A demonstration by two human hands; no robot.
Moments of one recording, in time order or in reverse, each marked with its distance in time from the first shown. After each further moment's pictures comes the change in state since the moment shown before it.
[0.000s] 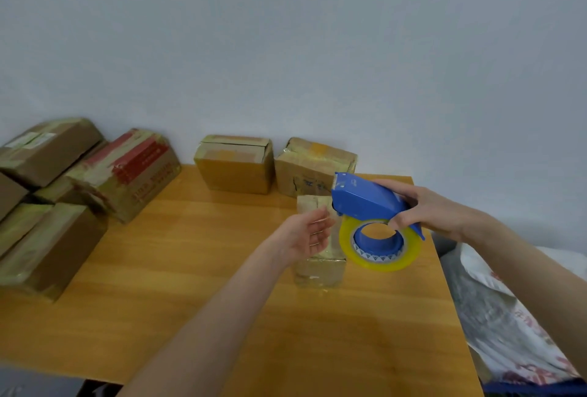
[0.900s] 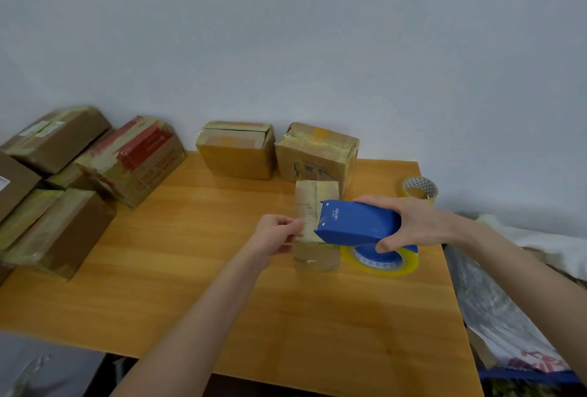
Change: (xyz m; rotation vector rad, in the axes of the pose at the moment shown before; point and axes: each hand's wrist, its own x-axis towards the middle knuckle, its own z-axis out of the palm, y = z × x) left_hand -0.012 -0.028 -0.032 0.487 0.350 0.195; right_hand -0.006 0.022 0.016 -0.490 -0.107 -0.042
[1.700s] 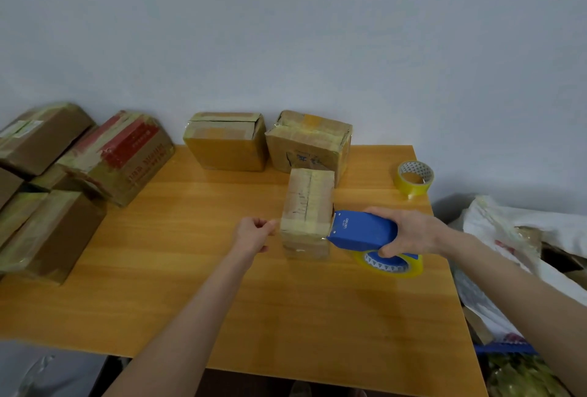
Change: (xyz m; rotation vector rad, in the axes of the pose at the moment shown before) left_hand 0.034 -0.036 -0.011 0.162 0.256 -0.040; right_hand 0.007 0.045 0.036 -0.132 -0.015 0.235
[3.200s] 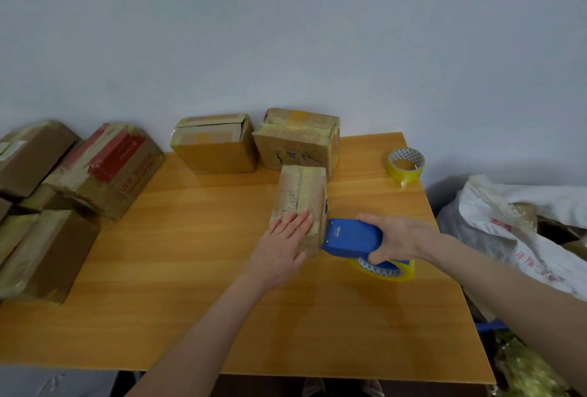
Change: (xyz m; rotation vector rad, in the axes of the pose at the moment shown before) left_hand -0.029 -0.010 0.027 1.158 -0.249 0.906; right_hand -0.002 -0.008 0.028 -0.154 -0.033 0.125
